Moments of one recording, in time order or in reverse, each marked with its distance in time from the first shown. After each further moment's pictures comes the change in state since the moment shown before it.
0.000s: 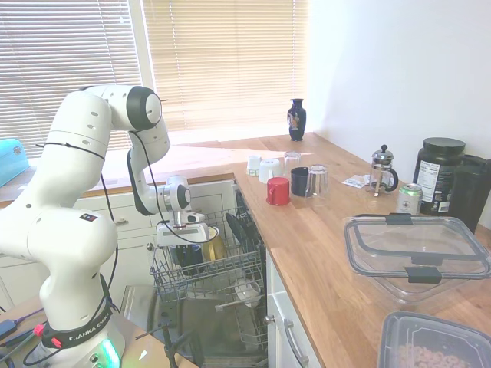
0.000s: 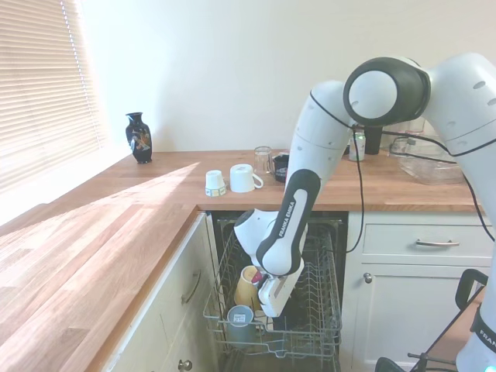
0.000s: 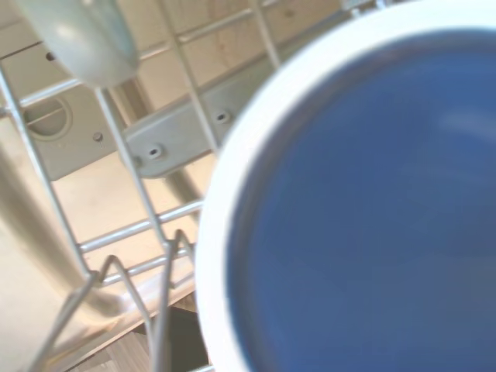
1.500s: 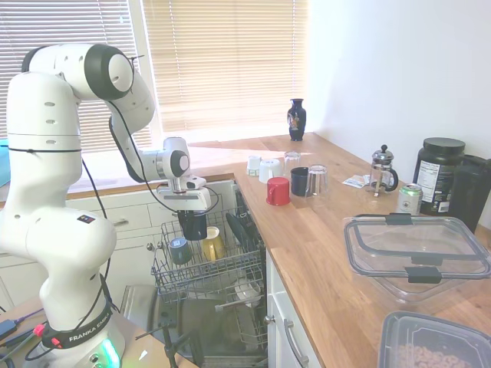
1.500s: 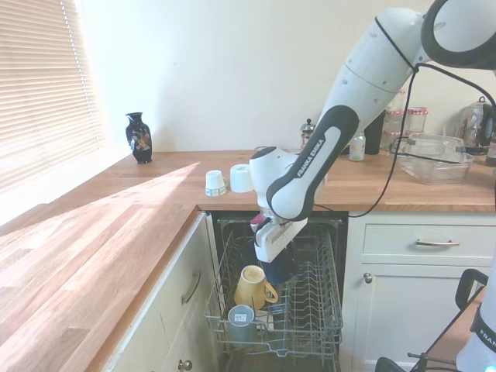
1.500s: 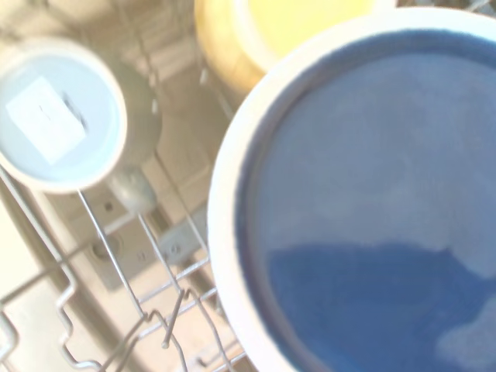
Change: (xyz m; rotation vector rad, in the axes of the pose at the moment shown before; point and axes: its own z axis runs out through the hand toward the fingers) arm -0.006 0.091 -0.147 0.269 0.114 0.158
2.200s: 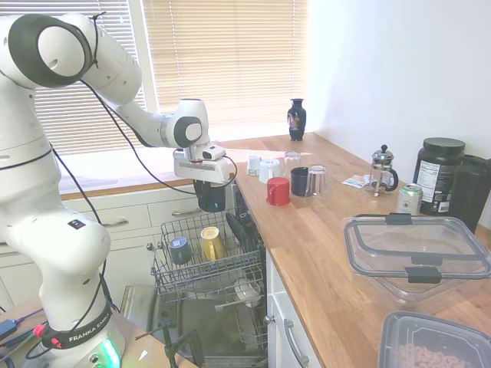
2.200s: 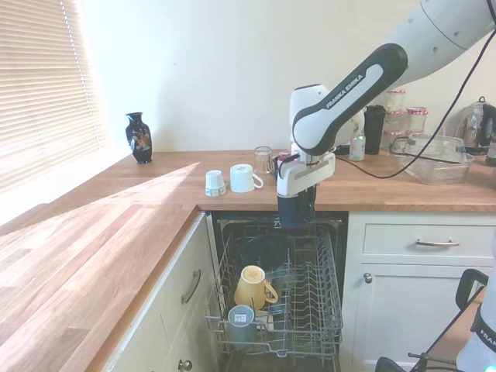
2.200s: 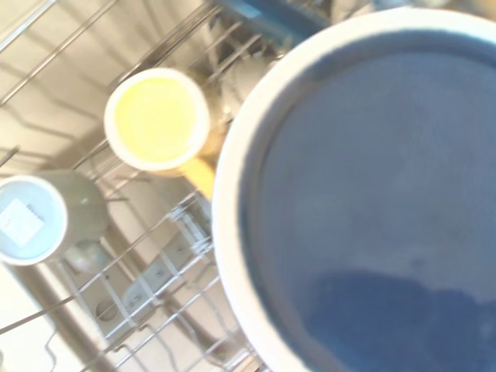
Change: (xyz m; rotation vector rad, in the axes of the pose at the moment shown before) arm 0.056 0.110 -0.106 0.149 0.017 0.172
